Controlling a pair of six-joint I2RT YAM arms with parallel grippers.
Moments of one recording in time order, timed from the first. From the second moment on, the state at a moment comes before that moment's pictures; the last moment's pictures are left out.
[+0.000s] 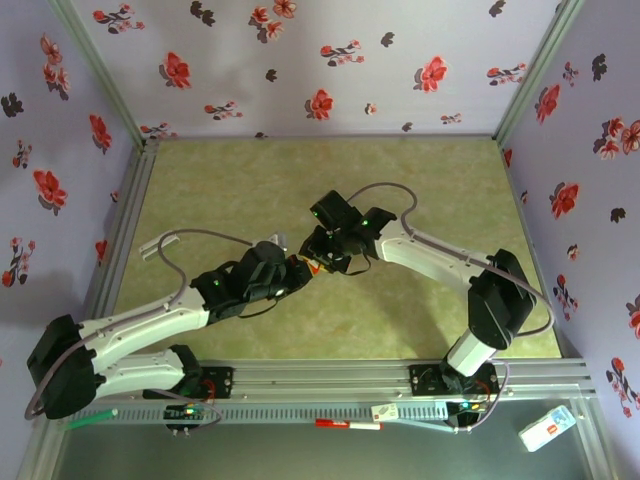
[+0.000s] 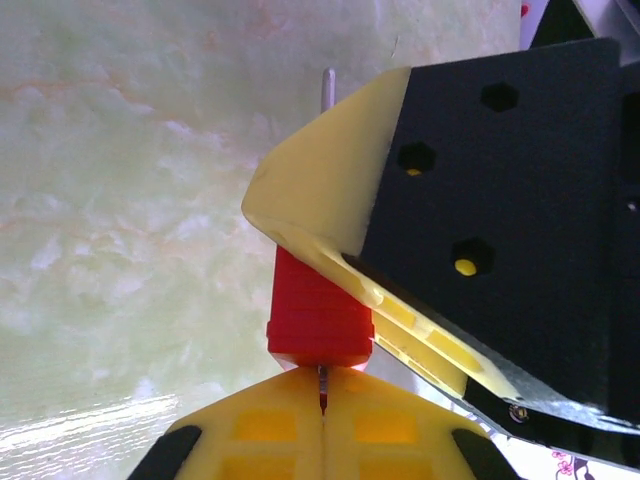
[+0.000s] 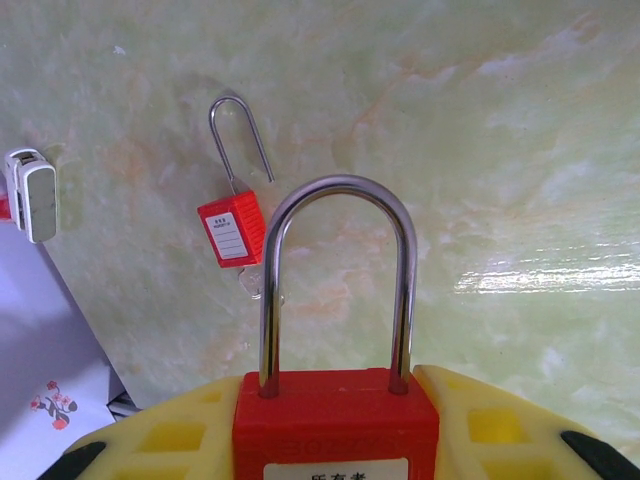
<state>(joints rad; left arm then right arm) -0.98 1.12 0.71 -0.22 -0.04 -1.22 0.87 1.63 1.29 -0.69 -0.23 1.27</state>
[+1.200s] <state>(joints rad) -1.25 1.29 0.99 -0.69 -0.45 -0.47 0.85 1.62 1.27 -0.72 -0.38 1.30</state>
